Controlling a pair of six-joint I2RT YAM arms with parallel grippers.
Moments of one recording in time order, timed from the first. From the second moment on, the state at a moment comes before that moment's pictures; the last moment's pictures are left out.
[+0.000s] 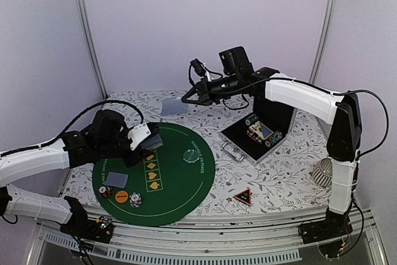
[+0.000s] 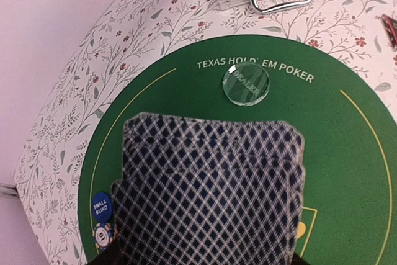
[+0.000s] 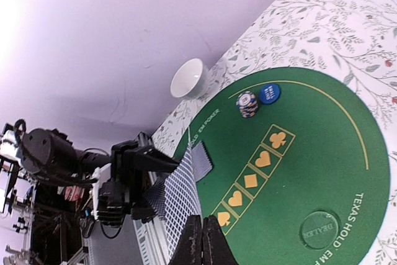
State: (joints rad) left arm -0.73 1.07 0.69 -0.29 -0.07 0.42; right arm 0.77 2.01 1.89 -0.38 -0.66 0.46
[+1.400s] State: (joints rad) left arm -0.61 1.06 0.70 -0.29 -0.20 0.32; right arm 0.92 2.97 2.49 0.34 -0.19 1.33
